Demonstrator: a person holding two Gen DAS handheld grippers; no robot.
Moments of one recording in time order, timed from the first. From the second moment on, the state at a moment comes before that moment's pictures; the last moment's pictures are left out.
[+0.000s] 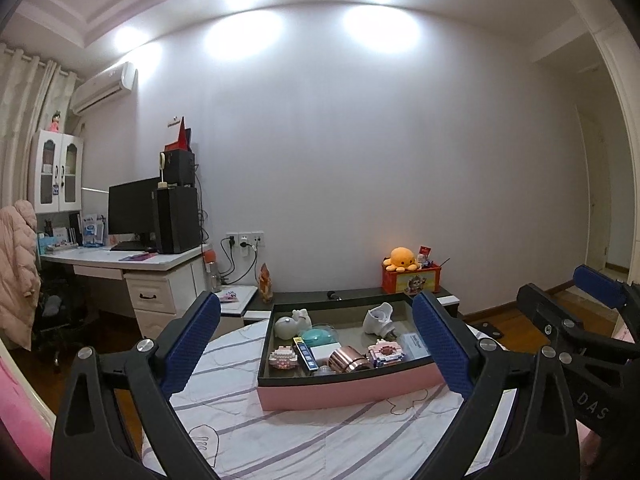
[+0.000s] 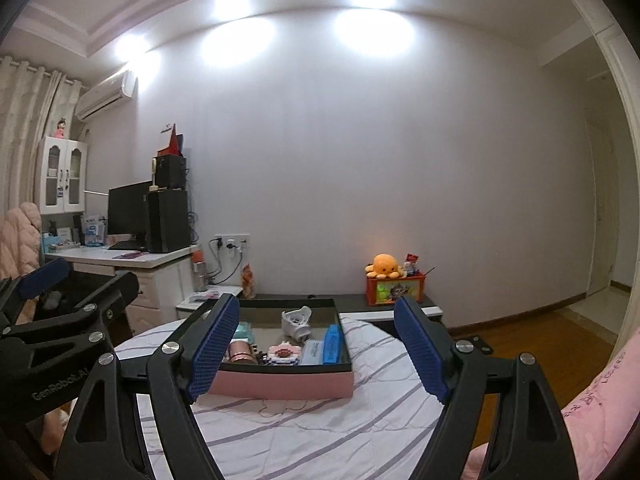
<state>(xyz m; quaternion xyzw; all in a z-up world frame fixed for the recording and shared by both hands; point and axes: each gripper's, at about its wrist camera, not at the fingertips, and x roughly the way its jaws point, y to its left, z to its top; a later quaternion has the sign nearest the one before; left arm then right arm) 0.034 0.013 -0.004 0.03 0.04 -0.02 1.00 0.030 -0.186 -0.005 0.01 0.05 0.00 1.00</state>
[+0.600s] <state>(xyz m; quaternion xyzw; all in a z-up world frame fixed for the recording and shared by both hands) 0.034 0.012 -0.004 0.03 0.04 -0.02 1.00 0.025 -0.193 -0.008 0.01 0.04 -0.01 1.00</state>
